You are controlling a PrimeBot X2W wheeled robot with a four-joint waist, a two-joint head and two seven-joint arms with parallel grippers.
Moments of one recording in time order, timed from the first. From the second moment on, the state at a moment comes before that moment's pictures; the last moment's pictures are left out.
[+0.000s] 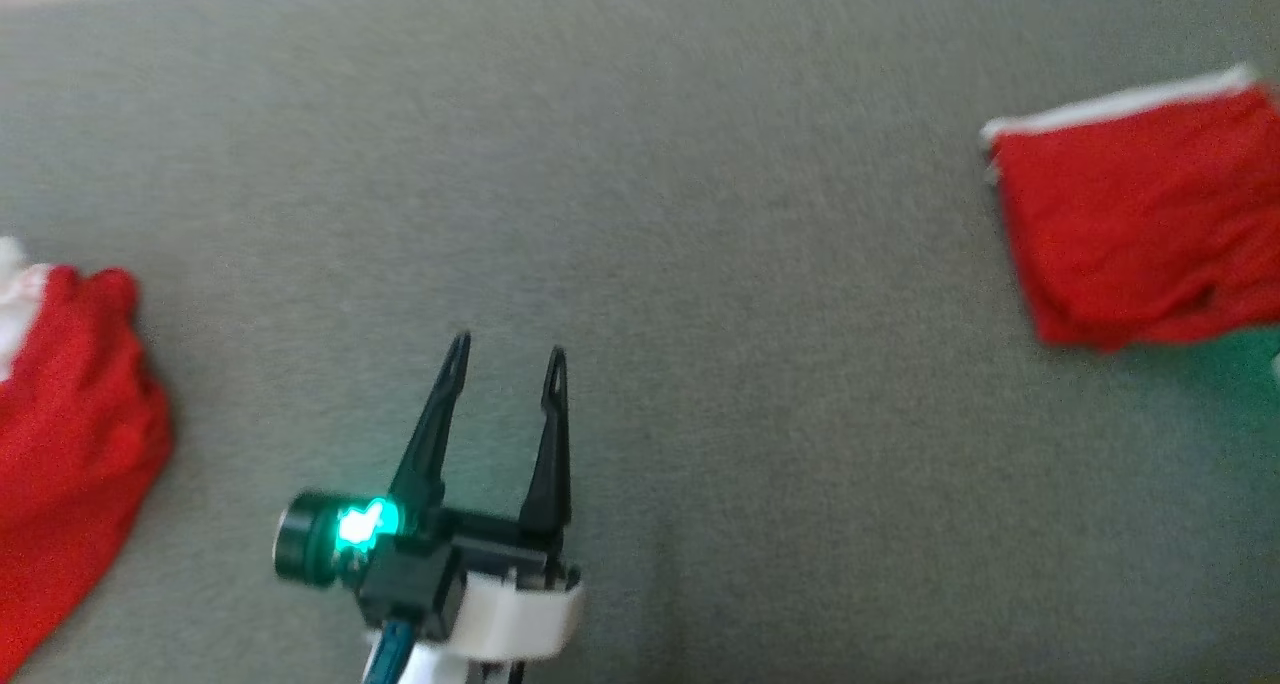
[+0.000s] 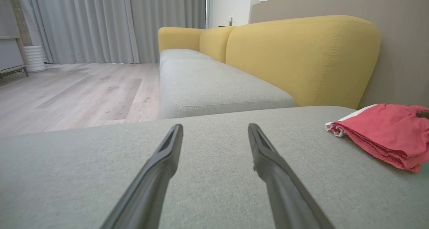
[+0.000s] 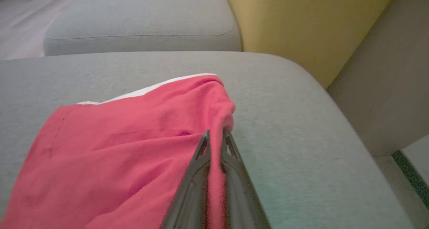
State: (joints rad) left arm -0.04 0.06 -0.43 -0.02 -0.10 0.18 -0.26; right arm -0.51 -0.66 0.39 0.71 0.70 0.12 -0.10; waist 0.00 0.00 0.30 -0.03
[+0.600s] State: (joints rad) left arm -0.18 0.06 -0.44 0.00 -0.06 0.19 -0.26; right arm -0.73 -0.77 0.34 0.86 0.54 0.12 -0.24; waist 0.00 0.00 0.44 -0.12
